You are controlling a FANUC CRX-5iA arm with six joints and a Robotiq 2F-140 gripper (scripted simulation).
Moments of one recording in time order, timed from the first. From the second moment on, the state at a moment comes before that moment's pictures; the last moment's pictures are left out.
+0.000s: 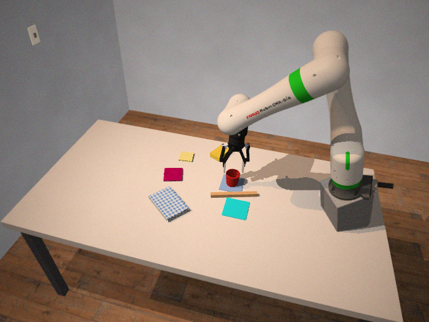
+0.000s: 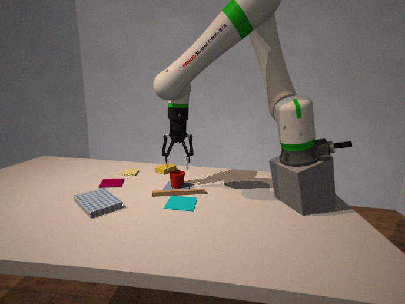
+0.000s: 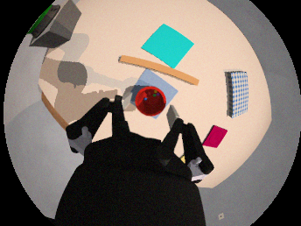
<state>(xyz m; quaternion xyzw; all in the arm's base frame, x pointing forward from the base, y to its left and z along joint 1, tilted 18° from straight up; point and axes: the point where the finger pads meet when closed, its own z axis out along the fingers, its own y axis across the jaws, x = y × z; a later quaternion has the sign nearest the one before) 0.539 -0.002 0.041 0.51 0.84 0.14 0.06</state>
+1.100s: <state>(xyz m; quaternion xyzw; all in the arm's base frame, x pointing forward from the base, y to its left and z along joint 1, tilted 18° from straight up) 0.558 0.012 -0.032 0.51 0.84 0.14 0.06</state>
